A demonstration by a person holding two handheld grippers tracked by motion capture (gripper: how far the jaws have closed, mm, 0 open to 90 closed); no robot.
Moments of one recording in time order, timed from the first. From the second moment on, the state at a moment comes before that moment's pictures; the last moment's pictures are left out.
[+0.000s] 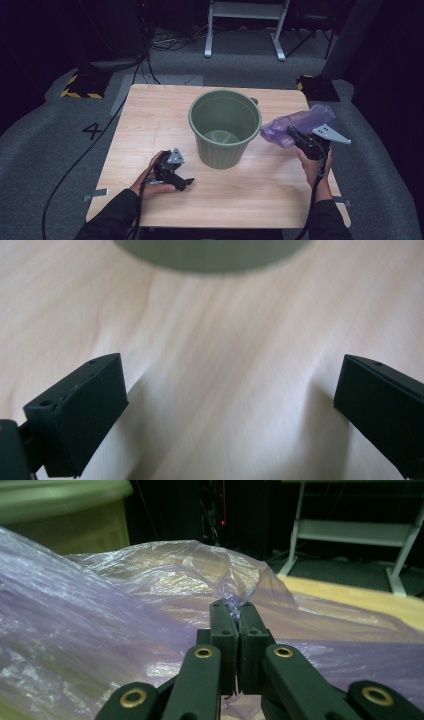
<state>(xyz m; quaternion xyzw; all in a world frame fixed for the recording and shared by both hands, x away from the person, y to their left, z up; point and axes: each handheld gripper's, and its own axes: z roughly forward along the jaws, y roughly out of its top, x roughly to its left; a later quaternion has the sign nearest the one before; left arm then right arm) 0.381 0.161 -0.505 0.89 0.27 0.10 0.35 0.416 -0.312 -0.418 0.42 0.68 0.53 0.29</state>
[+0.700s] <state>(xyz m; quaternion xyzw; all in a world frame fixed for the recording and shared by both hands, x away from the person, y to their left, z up) 0.351 0.204 -0.505 0.89 0.27 0.10 0.35 0.415 -0.285 -0.338 0.35 0.68 0.55 0.34</state>
